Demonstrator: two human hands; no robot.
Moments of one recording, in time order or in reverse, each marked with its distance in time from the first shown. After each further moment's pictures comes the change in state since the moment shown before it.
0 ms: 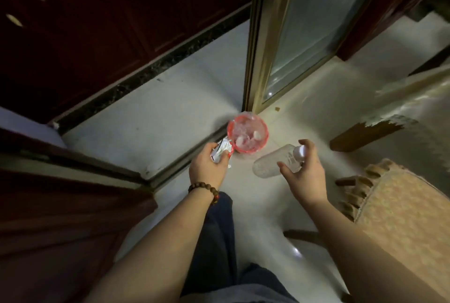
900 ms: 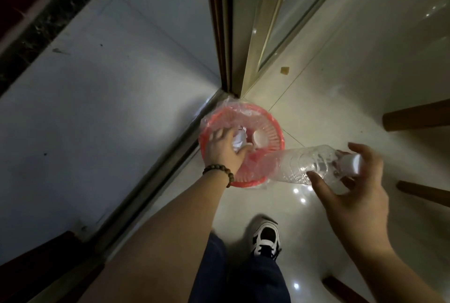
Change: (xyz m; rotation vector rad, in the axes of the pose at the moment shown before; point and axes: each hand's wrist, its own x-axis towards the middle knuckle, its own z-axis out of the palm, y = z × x) left_hand 0.361 -0.210 0.367 0.535 -0.506 0.123; right_hand 0.276 0.197 0.213 0.105 0.158 0.308
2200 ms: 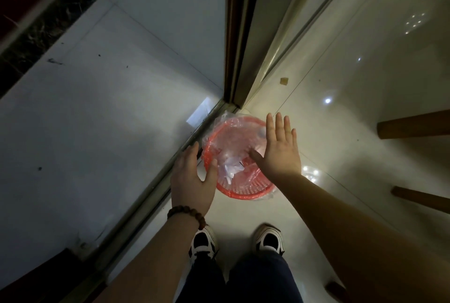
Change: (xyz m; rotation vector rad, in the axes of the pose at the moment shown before) left_hand -0.054 -0.033 -0.088 -0.287 0.171 -0.106; right_hand 0.089 0.004 0.151 -0.813 -0.309 -0.246
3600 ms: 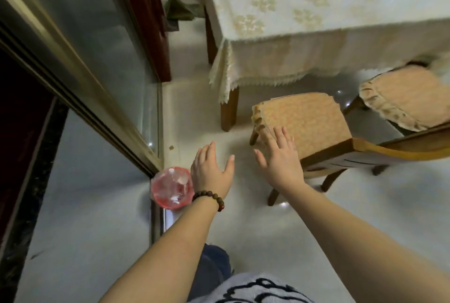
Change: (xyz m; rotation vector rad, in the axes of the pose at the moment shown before) left_hand -0.425 0.251 -0.178 0.300 -0.360 0.898; right_hand -0.575 0.020 -0.317 0.291 0.623 0.694
